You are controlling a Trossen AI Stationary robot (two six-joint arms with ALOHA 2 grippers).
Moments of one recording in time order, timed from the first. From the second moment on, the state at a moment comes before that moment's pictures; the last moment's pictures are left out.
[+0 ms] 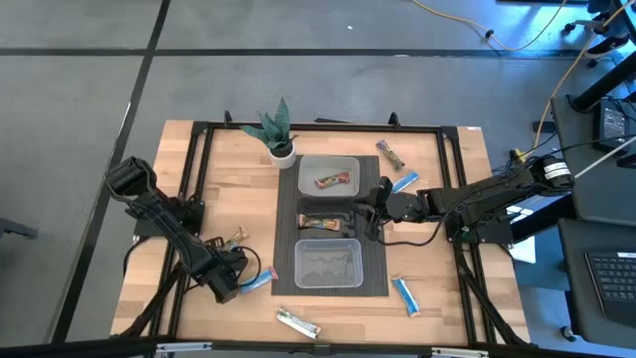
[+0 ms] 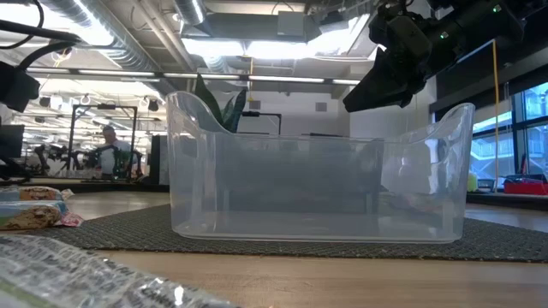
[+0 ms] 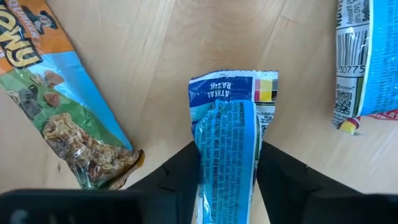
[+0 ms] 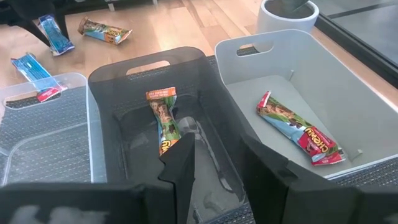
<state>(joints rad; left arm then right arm) -0.81 1.55 0.75 -0.75 -0.08 -1.19 0.16 1.26 0.62 0.09 0.40 0.28</state>
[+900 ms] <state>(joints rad) -0.79 1.40 0.75 -0.75 -0.17 -1.19 0.16 1.26 0.62 0.08 0.40 0.28</state>
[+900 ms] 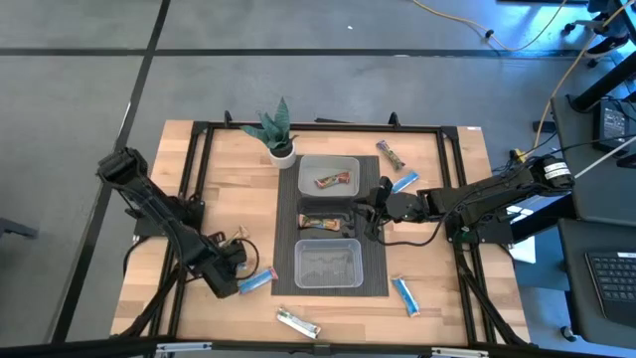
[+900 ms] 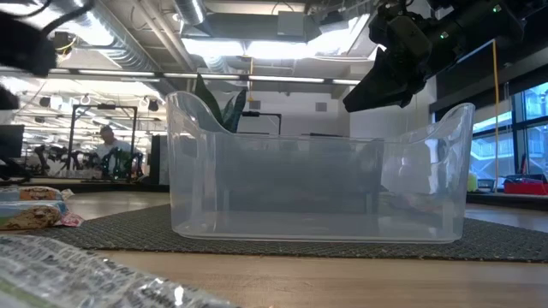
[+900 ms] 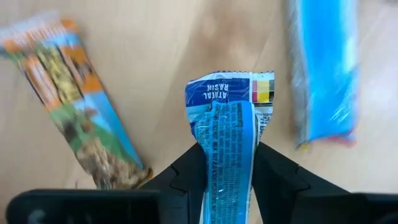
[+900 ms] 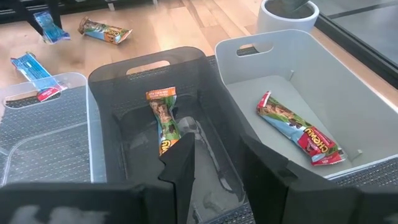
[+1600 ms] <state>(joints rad) -0.41 1.19 0.75 0.05 -0.27 -0.23 0.16 1.26 0.62 0.09 0.19 0.22</state>
